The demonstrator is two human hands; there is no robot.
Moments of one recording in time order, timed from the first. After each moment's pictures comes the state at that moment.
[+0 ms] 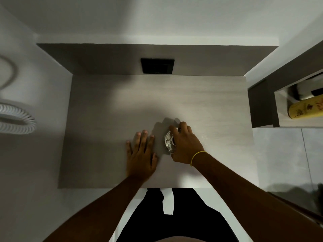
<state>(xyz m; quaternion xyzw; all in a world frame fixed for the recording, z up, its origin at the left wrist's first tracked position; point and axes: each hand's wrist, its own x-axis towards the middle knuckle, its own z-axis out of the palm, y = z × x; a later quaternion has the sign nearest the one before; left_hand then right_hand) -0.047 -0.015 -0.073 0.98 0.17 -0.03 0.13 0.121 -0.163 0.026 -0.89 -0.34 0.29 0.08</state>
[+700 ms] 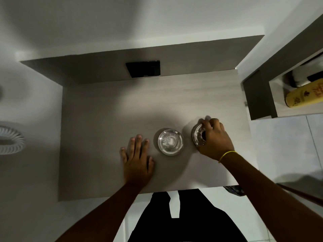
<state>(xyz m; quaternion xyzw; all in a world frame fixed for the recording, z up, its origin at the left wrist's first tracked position) -0.049 -0.015 -0.073 0.98 0.17 -0.02 0.10 0.166 -0.258 0.020 -0.95 -0.18 0.22 0.14</state>
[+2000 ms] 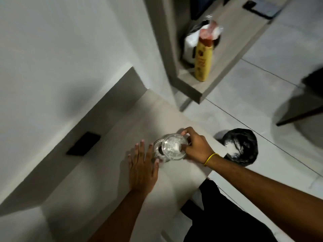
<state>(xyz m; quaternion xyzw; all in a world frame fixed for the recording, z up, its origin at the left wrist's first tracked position) 0.116 -0.102 0.001 0.98 -0.15 -0.08 0.08 0.129 -0.366 0.041 -0.78 0.19 0.18 0.56</state>
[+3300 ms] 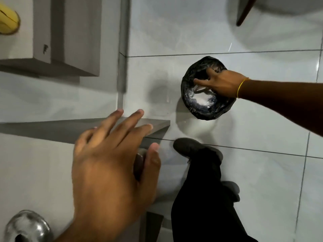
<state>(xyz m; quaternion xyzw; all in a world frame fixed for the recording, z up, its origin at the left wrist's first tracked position) 0.135 -0.361 -0.075 0.86 -0.50 -0.12 0.00 0.022 -0.679 -0.397 -0.98 0.05 0.15 0.09</state>
